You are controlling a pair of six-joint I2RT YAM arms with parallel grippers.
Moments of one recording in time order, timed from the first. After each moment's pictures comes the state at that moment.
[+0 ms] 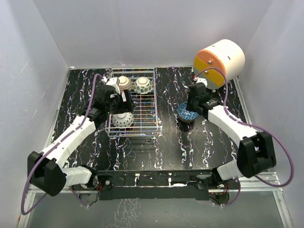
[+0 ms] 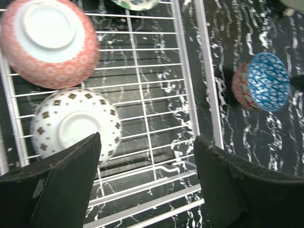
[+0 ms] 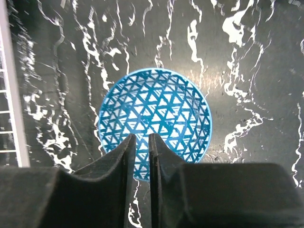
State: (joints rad) left arm -0.46 1.23 1.01 -0.38 0.02 -0.49; right arm 0.36 1.45 1.03 -0.40 0.22 0.39
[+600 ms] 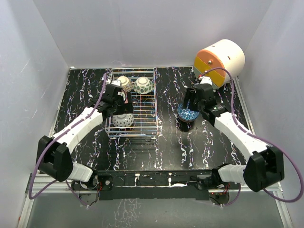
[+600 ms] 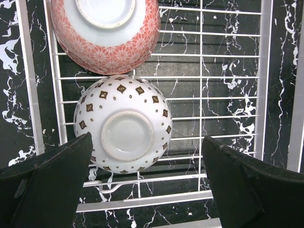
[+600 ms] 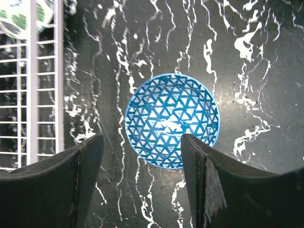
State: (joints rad) left arm -0.46 1.39 1.09 -0.54 -0.17 -0.44; right arm 0.36 1.28 0.98 -0.36 0.16 0.40
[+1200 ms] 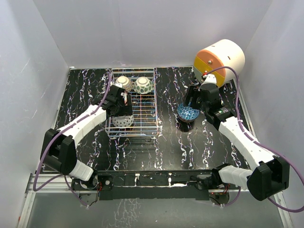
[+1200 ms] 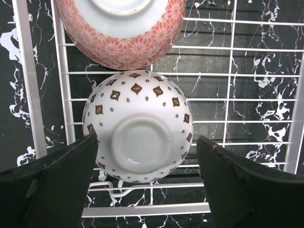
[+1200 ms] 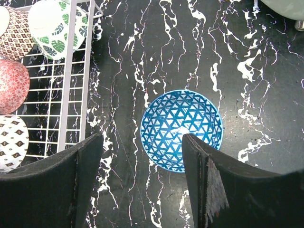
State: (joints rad) left arm -0.46 1.47 1.09 -0.55 -0.22 -0.43; right arm 0.36 1.16 0.97 -0.31 0.15 0.39
